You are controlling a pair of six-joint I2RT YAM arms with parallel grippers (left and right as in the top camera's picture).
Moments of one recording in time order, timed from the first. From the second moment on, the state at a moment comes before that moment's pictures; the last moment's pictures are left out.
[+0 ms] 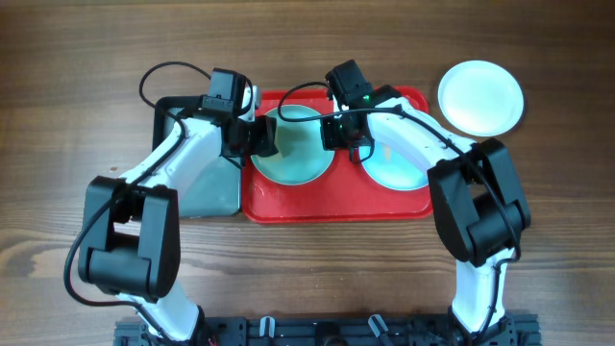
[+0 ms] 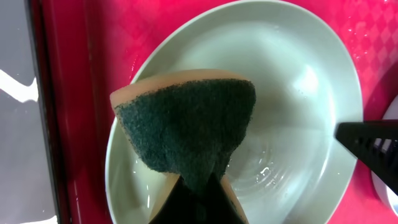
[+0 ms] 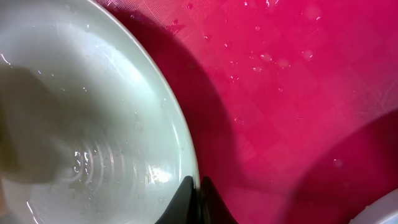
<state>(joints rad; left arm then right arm) -0.22 1.85 1.15 -0.50 0.28 -0.33 0.48 2.09 1.45 -0.64 -0.14 0.37</state>
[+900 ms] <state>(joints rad) -0.31 1.90 1.19 -0.44 0.55 -0.36 0.48 2.09 1.45 -0.64 -0.14 0.37</state>
